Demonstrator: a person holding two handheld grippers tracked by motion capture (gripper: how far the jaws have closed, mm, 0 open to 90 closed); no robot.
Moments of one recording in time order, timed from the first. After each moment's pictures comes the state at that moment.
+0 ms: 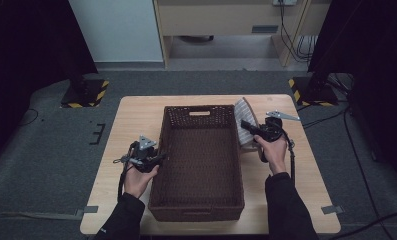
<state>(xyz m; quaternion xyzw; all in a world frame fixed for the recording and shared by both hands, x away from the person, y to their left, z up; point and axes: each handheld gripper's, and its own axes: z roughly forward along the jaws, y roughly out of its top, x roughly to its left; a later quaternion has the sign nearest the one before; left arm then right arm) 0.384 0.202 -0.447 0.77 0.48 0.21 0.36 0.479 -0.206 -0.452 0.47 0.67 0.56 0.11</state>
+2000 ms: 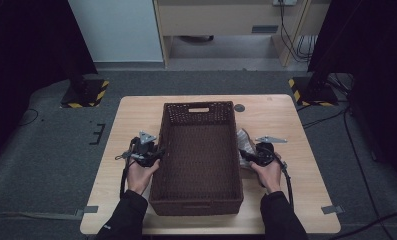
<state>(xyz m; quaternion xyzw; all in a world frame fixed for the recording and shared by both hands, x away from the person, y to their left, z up) 0.399 0.201 -0.447 0.76 0.50 0.21 0.36 0.439 -0.195 -0.520 0.51 0.73 0.45 0.10</state>
